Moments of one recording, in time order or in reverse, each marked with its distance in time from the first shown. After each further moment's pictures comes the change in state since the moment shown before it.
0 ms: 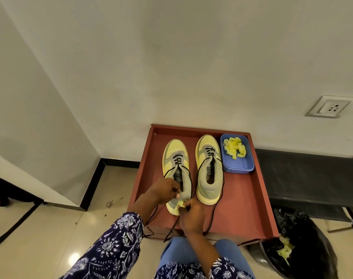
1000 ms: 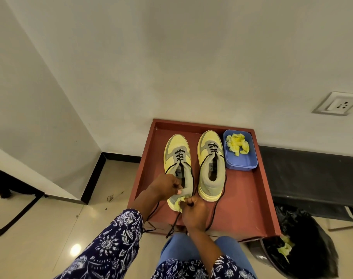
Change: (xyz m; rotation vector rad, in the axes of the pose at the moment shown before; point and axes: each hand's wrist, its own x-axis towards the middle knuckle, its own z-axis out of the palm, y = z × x) left_hand 0.003 -0.008 0.004 -0.063 -0.001 -0.028; right_hand 0.002 0.000 0.000 0.107 -0.002 0.048
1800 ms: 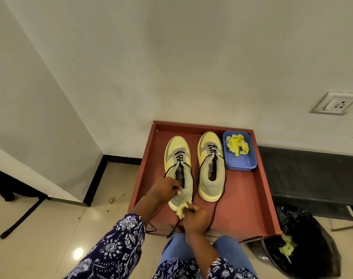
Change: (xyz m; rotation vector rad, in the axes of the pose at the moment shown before) left_hand -0.008 0.001 0.009 -0.003 0.089 -0.039; right_hand -0.007 0.015 0.005 0.098 0.105 0.262
